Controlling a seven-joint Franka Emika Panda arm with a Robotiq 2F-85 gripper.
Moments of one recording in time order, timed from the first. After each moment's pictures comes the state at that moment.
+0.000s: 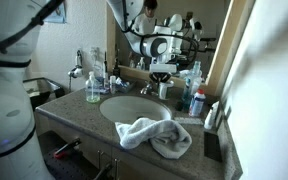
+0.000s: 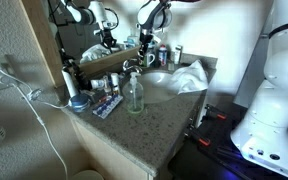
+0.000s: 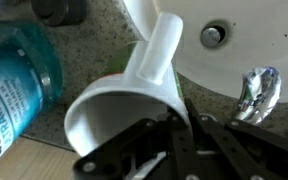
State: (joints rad) arm -0.18 0.33 0.06 -1.93 0.02 2.51 -0.64
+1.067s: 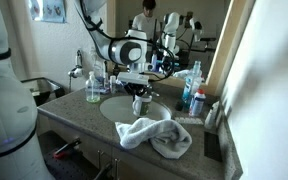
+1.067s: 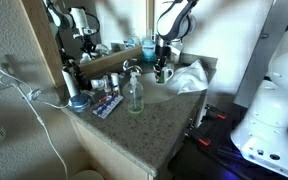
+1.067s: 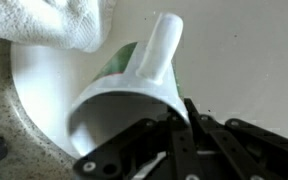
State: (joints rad) arm -0.08 -0.02 0.02 -2.50 0.01 2.61 -0.44
